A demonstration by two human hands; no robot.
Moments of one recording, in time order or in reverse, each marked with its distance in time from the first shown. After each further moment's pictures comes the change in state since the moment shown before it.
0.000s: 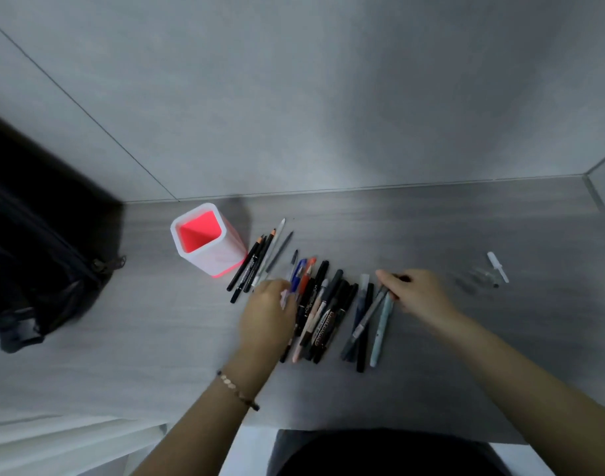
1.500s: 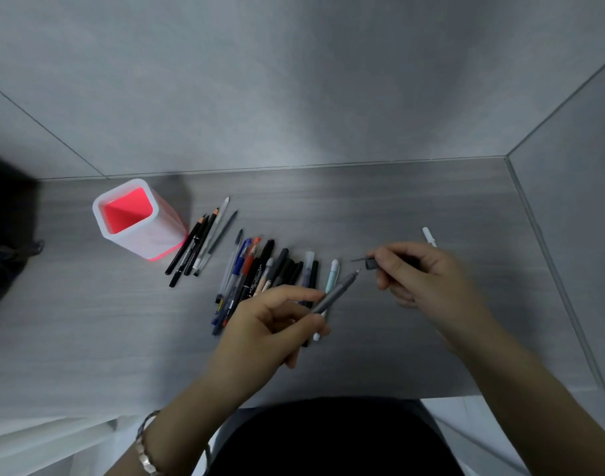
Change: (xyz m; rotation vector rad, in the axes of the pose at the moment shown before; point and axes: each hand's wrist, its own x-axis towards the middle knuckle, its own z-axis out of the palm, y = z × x) left_hand -0.072 0.088 -0.032 -0.840 -0.465 0.019; right_hand -0.088 -0.034 -0.070 0.445 -0.072 -0.107
